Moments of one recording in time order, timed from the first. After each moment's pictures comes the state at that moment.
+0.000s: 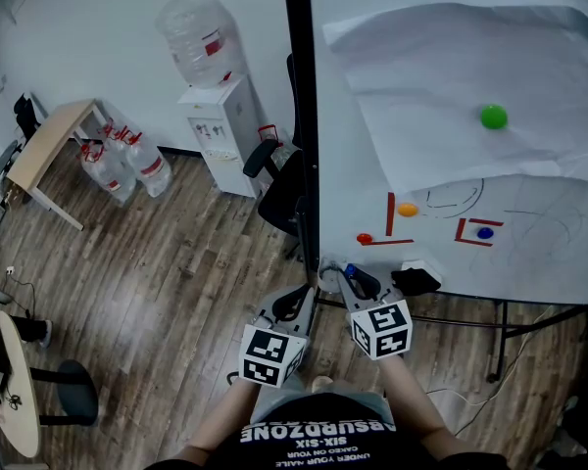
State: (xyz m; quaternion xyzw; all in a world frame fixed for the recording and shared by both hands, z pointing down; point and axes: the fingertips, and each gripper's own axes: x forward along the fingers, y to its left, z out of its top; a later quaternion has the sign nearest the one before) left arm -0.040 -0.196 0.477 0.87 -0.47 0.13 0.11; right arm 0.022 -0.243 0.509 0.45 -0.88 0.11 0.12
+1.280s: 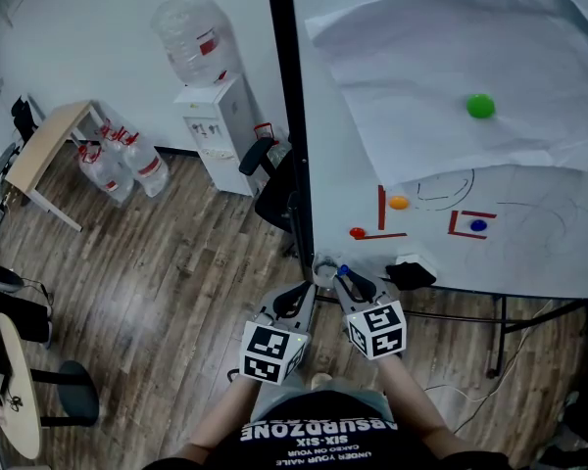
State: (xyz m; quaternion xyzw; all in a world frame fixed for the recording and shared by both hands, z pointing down) left arm -0.028 -0.191 0.482 0.87 -0.46 0.14 0.11; right arm 0.028 -0.228 0.535 0.44 -0.88 0.12 0.15
